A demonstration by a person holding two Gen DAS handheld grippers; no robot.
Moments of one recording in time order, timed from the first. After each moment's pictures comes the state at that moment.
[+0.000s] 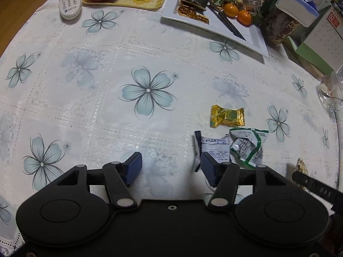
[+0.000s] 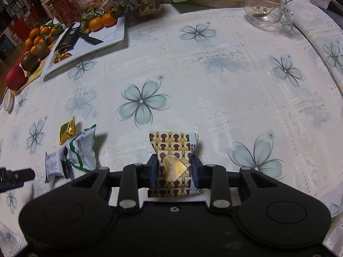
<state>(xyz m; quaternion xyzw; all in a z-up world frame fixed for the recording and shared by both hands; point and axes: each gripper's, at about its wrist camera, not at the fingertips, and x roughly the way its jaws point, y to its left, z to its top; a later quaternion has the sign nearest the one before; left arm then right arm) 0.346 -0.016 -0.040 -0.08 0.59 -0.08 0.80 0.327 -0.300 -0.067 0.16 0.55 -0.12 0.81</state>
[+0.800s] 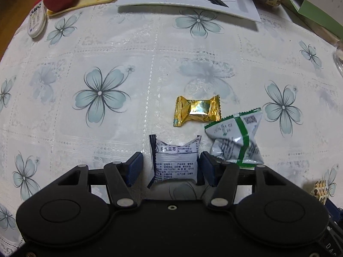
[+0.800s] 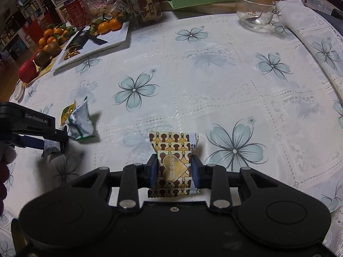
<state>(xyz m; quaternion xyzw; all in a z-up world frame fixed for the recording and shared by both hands) 0.371 -0.100 -0.065 0.01 0.63 -0.06 0.78 0.279 -0.314 -0.069 0.15 0.52 -0.09 0.84</state>
